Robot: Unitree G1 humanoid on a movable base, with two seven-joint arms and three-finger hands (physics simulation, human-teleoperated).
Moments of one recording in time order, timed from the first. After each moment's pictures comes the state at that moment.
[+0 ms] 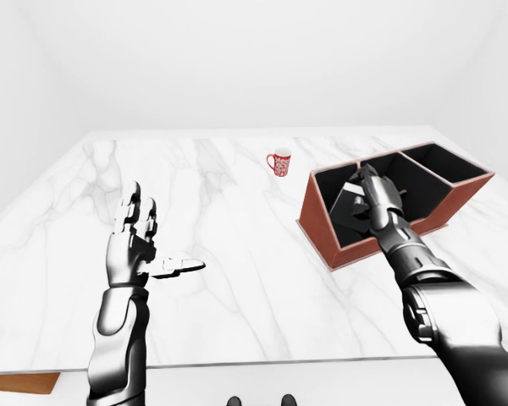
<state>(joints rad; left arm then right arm) -0.01 0.09 0.24 -0.29 -0.23 0.09 -0.13 -0.95 -0.40 -0.03 1.31 -0.72 -0.09 -0.28</state>
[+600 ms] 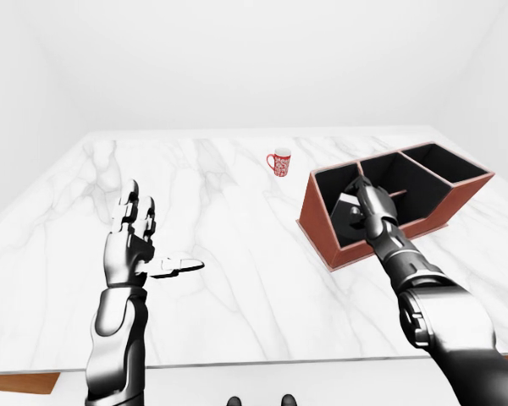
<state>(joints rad) -0.01 0.10 0.25 -0.30 -0.23 0.09 -0.13 -0.92 -0.38 -0.02 1.34 -0.76 -0.09 -0.30</state>
